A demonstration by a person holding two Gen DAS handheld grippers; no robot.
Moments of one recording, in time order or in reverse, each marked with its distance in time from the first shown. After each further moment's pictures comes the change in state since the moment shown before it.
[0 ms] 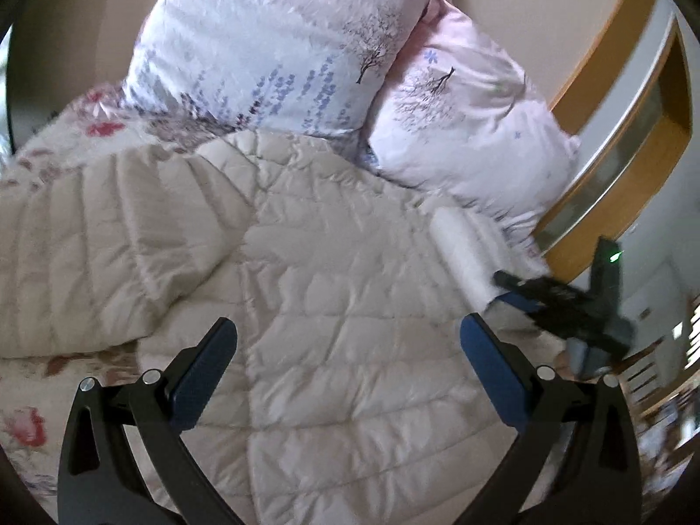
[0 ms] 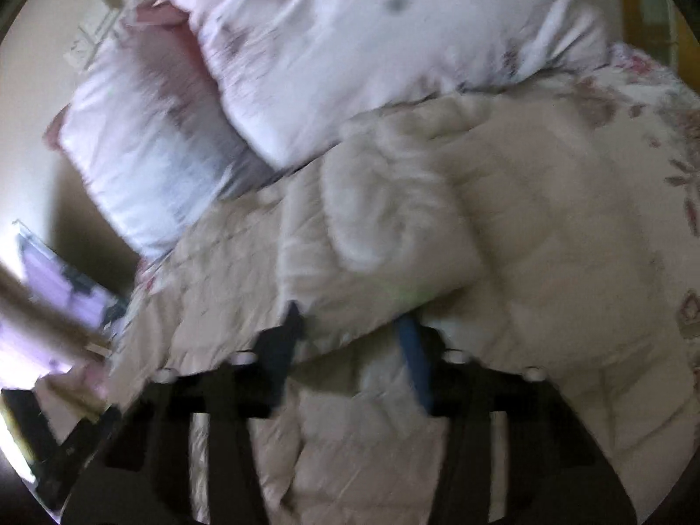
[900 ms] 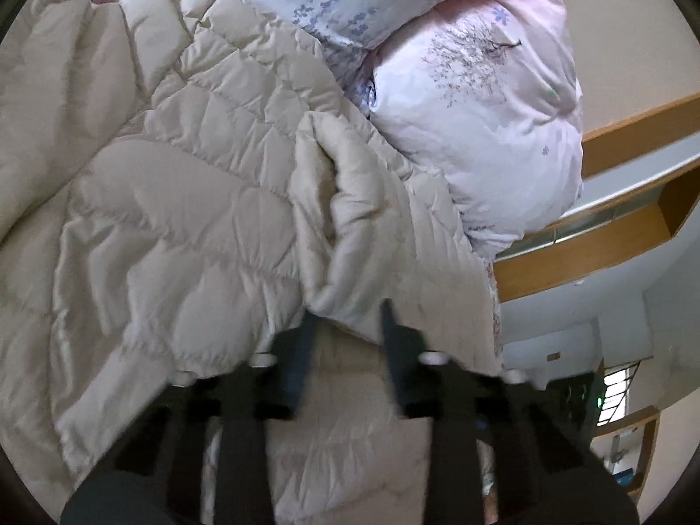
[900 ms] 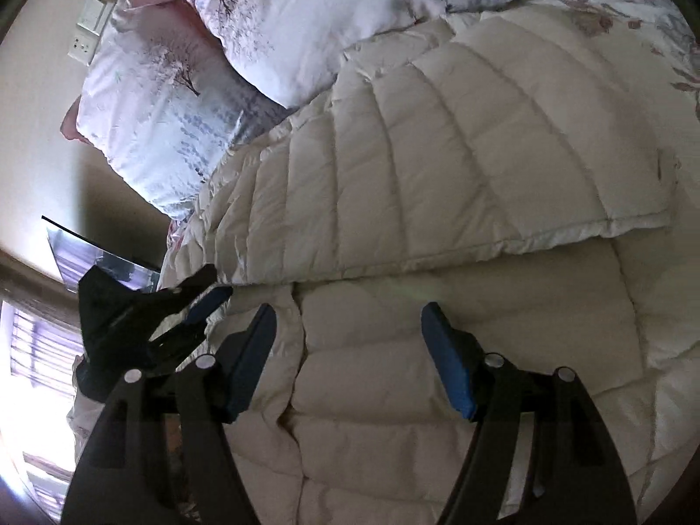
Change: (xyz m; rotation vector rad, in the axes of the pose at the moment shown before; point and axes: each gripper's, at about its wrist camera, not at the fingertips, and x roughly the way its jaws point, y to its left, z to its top) left arm 0.132 0.012 0.009 -0.311 0.178 -0.213; right arm -0.007 -0.027 -0.041 0.065 0.174 0.154
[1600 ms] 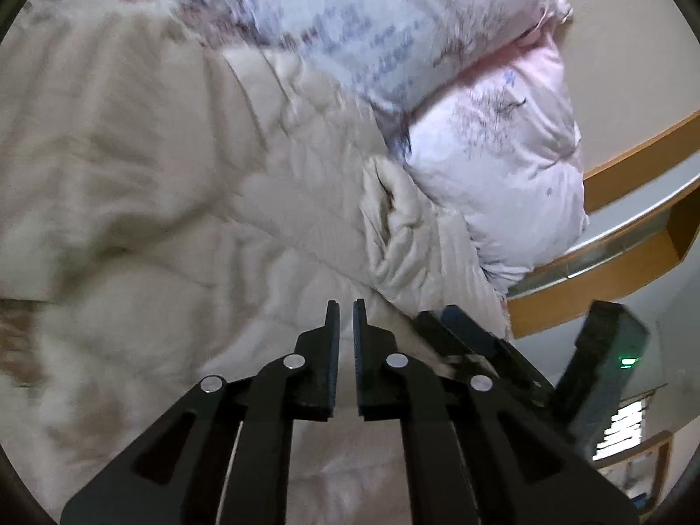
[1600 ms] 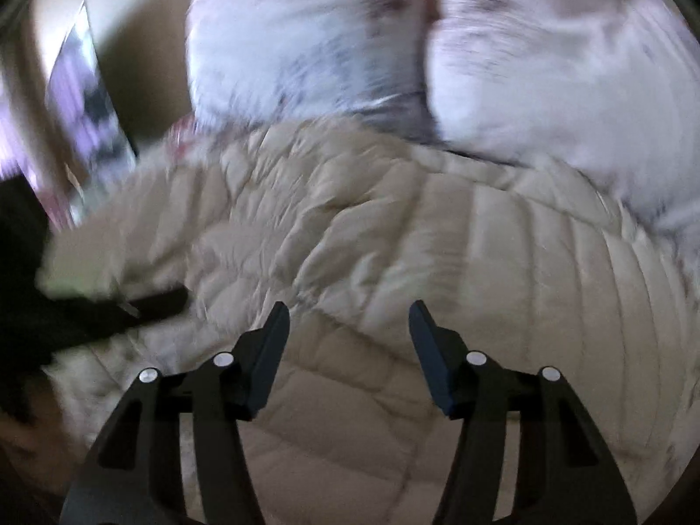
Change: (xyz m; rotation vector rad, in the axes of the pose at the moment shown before) left arm -0.076 0.032 -0.024 -0.006 -0.177 0.071; right arm 0.094 0.154 -0.012 -0.697 -0.046 -0.260
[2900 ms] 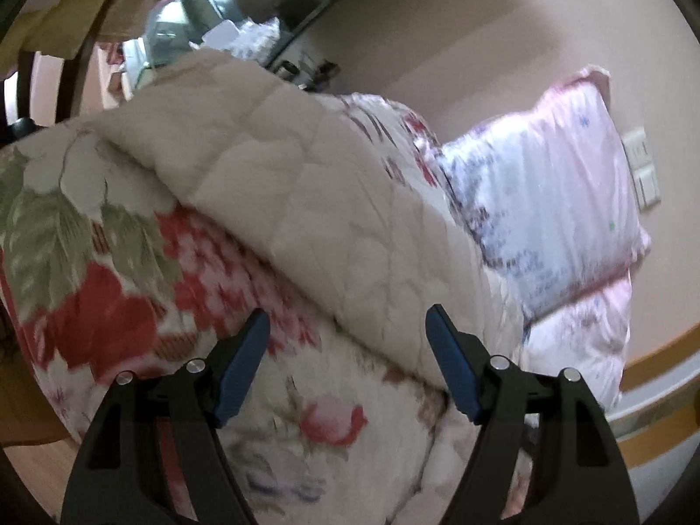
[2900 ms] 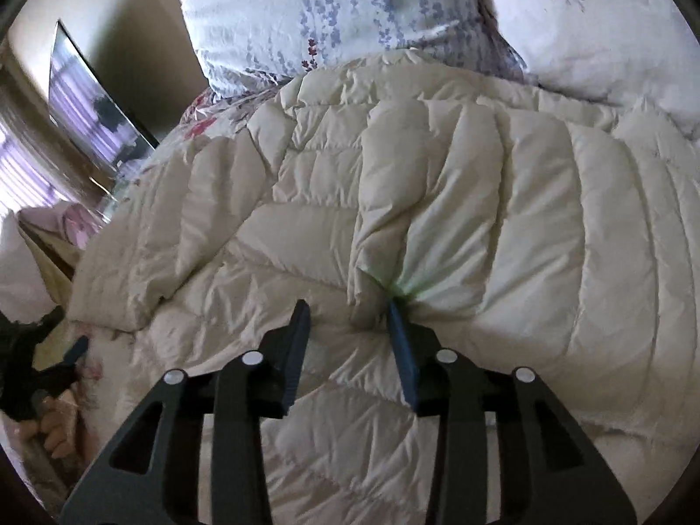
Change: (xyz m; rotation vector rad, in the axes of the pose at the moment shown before) left arm -0.187 0.183 -0.019 -0.412 -0.427 0.250; right arm 0.055 0.018 0.020 0.187 0.173 0.199
